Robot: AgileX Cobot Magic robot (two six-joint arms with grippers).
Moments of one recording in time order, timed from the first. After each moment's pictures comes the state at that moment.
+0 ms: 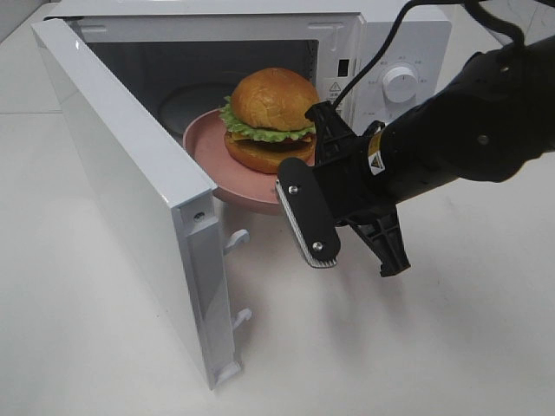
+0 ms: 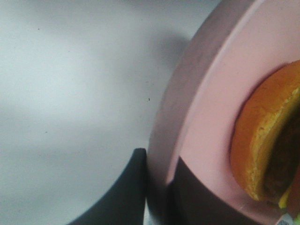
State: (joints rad) left arm 0.02 0.00 -0.50 -0.04 1.04 0.06; right arm 0.65 1.66 -0.86 -0.28 0.16 -1.21
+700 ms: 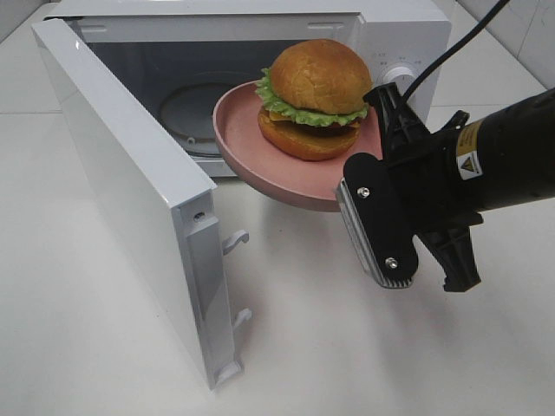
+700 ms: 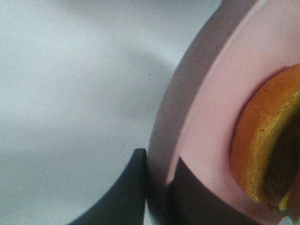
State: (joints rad) left arm 0.02 0.00 -0.50 -0.04 1.04 0.06; right arm 0.65 1.37 -0.69 -0.29 0.19 -1.20
